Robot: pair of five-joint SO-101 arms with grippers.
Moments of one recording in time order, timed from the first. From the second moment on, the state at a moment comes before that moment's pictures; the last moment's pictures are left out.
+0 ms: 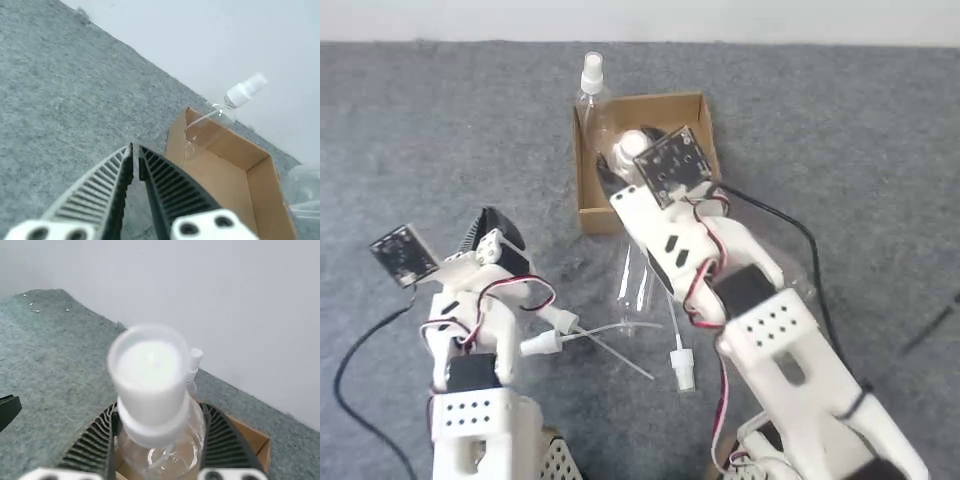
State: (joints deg) left arm -12.4 -76.3 89.4 19.2 34.9; right arm -35.3 -34.0 42.4 13.8 8.0
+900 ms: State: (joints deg) left arm -12.8 -76.3 89.4 19.2 34.9; right arm -35.3 19.5 3.5 12.2 3.3
